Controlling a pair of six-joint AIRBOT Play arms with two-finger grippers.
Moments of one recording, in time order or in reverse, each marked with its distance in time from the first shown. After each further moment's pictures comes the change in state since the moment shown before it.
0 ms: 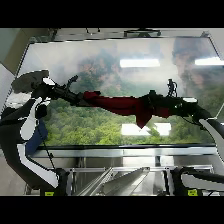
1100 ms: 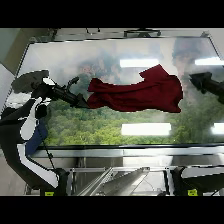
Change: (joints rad) left arm 0.000 0.000 0.000 0.000 -0.068 -0.003; right arm -0.631 -0.223 0.391 -0.203 0.220 -0.052
